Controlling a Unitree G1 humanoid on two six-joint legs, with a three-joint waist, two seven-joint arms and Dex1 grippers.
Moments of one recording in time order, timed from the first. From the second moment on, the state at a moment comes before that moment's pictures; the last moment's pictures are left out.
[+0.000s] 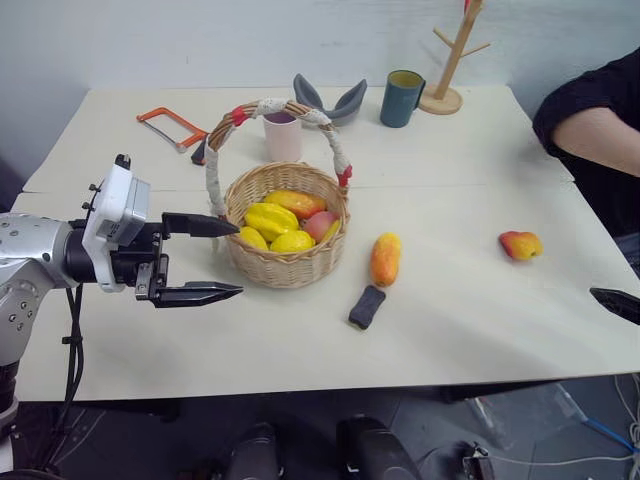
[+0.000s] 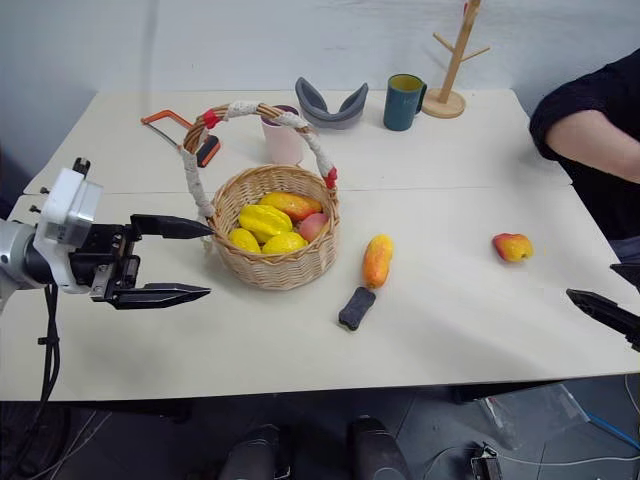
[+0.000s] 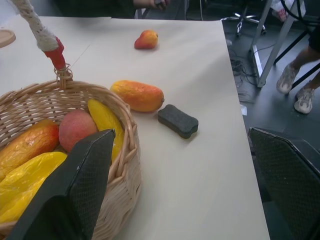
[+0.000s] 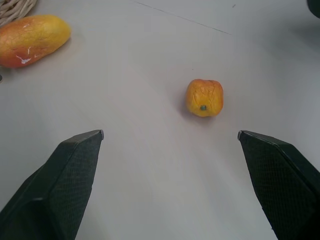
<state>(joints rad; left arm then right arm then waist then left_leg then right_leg) -0.39 1.02 0.26 -0.30 -0.80 0.63 -1.19 0.22 -1.02 -0.87 -0.12 0.57 0.64 1.06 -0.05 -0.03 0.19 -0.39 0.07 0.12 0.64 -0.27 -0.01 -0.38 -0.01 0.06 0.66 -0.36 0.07</state>
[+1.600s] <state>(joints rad) -0.34 1.05 0.21 -0.36 -0.70 0.56 -1.25 -0.71 -0.91 0.24 -0.20 0.39 0.40 1.42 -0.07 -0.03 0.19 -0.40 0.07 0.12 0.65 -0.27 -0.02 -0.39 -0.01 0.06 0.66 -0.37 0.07</state>
